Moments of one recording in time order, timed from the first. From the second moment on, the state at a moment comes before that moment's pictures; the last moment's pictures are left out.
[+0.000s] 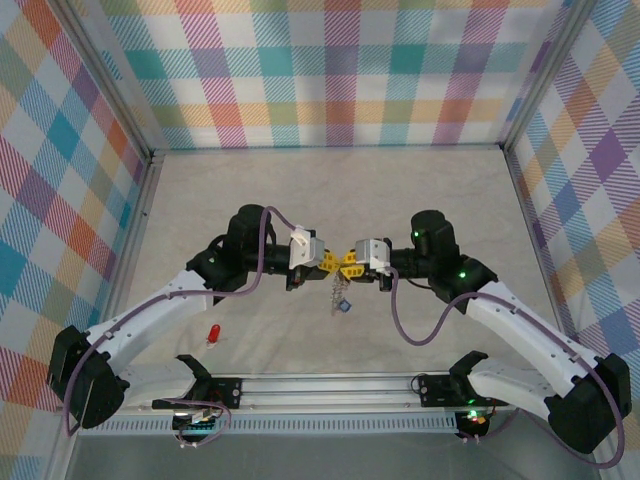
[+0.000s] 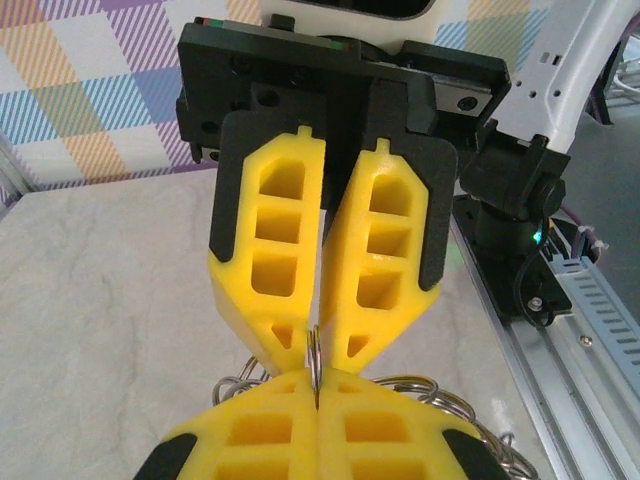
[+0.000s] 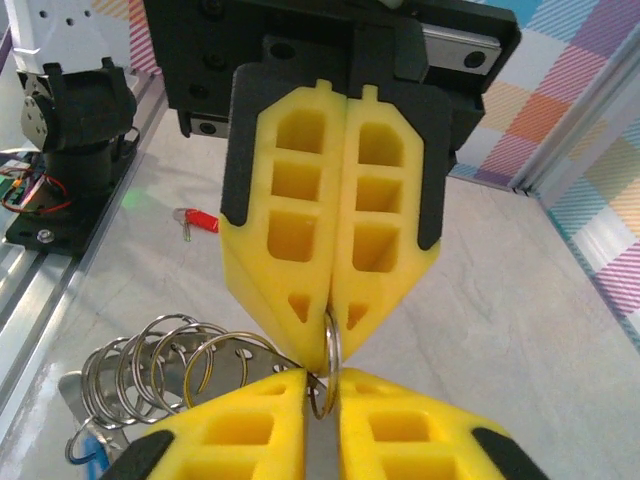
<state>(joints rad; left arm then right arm) -0.69 1.18 0.91 -0.11 0.80 0.45 0.62 1.02 0.81 -0.21 -0.77 -0.65</state>
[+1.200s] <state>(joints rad) -0.70 1.21 1.00 -0.40 0.52 0.57 0.75 1.20 1.12 -0.69 -0.38 -0.77</state>
